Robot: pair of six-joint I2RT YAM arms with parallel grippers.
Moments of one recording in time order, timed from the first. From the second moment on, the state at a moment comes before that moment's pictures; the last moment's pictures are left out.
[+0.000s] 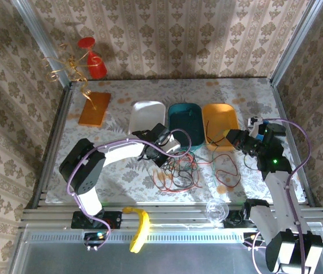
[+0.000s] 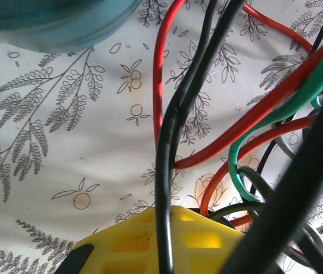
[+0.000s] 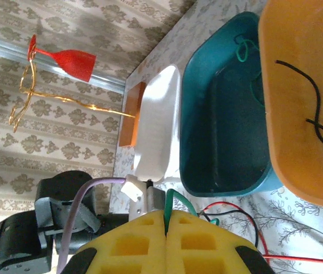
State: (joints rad) left arm -0.83 1.75 1.07 -0.53 0.24 0.09; right arm -0.18 0.84 0.60 -0.24 -0.80 0.74
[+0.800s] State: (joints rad) left arm -0.82 1.72 1.09 -0.55 0.24 0.09; right arm 0.42 0.96 0.84 -0.52 -0.08 0.44
